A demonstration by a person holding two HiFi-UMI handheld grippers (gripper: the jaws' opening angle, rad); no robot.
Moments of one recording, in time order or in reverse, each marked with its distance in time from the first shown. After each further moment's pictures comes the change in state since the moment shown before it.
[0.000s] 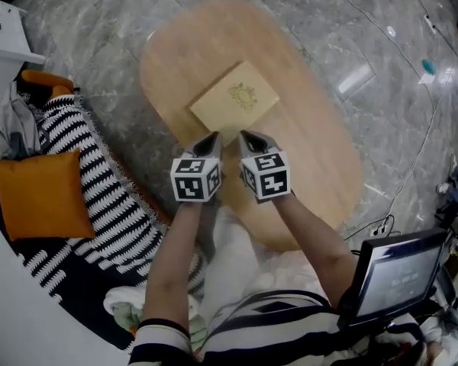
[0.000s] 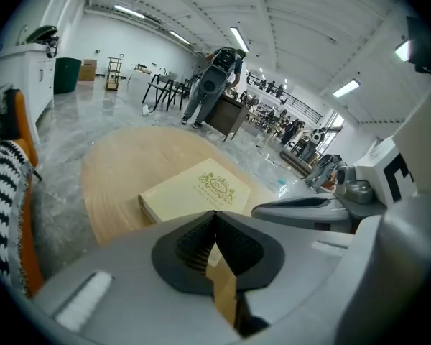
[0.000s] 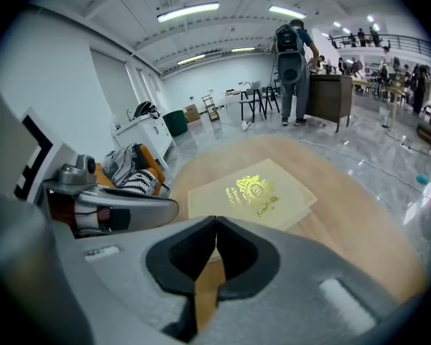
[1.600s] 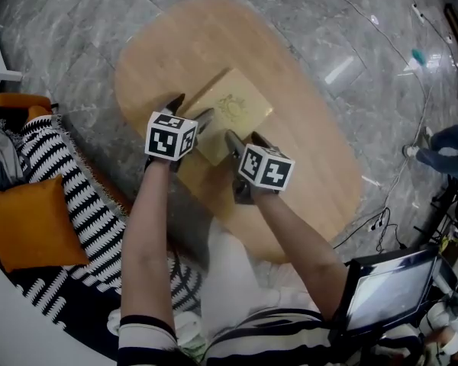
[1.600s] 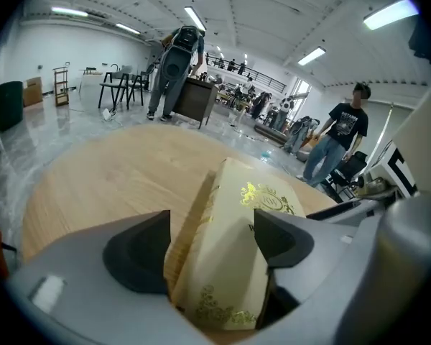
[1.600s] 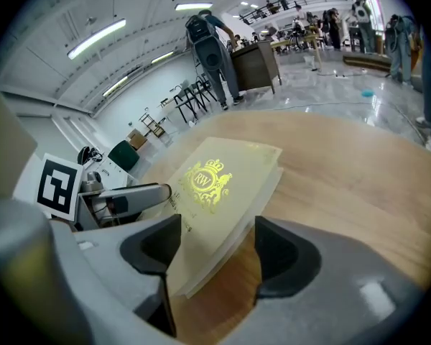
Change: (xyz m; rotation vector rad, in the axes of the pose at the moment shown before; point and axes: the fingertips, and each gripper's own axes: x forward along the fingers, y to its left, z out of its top) left arm 0.110 0.066 0.053 0.310 0.128 -0.144; right arm 0.054 -0.066 -0.024 0.564 -0.012 -0.165
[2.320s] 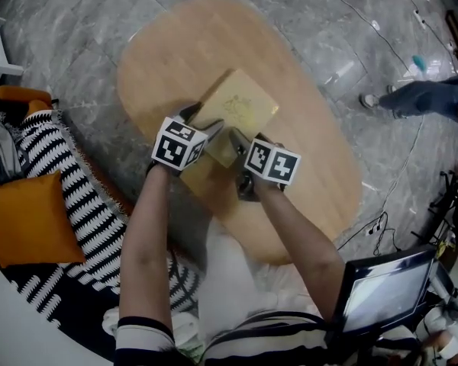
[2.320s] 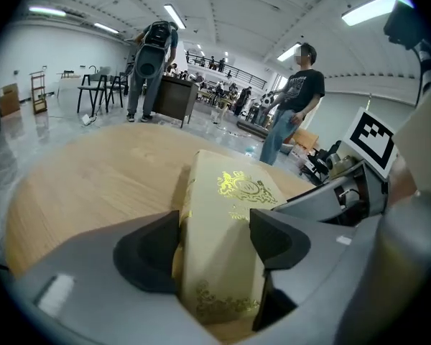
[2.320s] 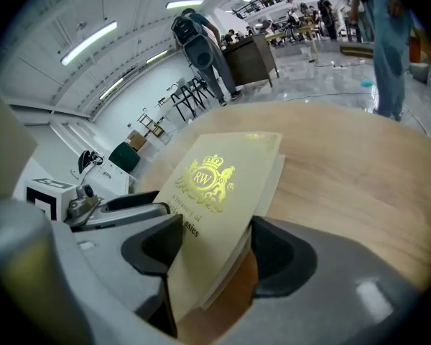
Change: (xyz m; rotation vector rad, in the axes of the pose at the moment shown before) left arm 0.002 -0.037 -0.017 0.108 0.016 -0.112; right arm 0.008 -0.008 0.001 0.045 0.031 0.022
